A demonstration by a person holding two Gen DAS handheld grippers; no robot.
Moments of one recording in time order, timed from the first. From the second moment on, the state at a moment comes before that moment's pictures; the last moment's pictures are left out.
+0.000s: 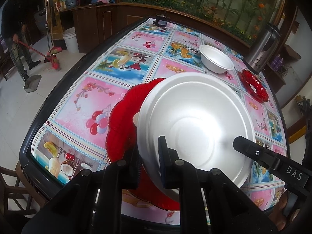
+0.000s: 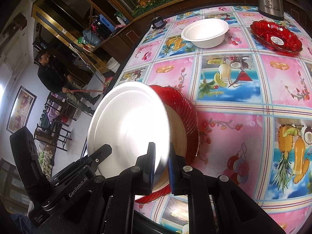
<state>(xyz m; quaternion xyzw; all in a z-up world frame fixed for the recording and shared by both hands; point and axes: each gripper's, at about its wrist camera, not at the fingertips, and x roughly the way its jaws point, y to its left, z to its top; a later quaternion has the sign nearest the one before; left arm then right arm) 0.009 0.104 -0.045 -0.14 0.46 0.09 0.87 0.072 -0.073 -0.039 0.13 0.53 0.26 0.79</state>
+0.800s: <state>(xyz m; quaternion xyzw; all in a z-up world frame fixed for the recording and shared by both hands) 0.001 0.100 -0.023 -0.11 0.43 0.12 0.89 0.071 -0.077 -0.031 0.13 0.52 0.26 0.80</state>
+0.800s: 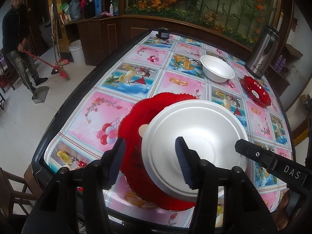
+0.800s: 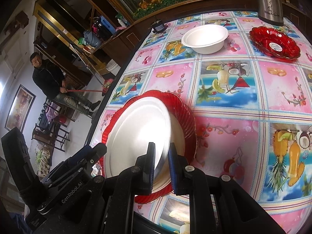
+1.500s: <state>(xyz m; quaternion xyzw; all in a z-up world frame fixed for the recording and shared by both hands) 0.051 0.105 0.019 -0.12 0.44 0.06 0.89 0.087 -0.119 -0.004 0.21 0.50 0.27 0.80</state>
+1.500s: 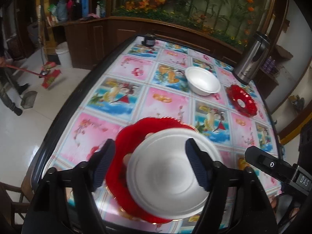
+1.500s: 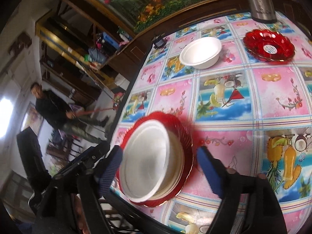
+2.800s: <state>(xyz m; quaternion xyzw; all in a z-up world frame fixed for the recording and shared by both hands) 0.350 0.042 -0.082 -0.08 0.59 0.05 0.80 0.354 -0.145 -0.083 0.24 0.56 0.14 0.78</state>
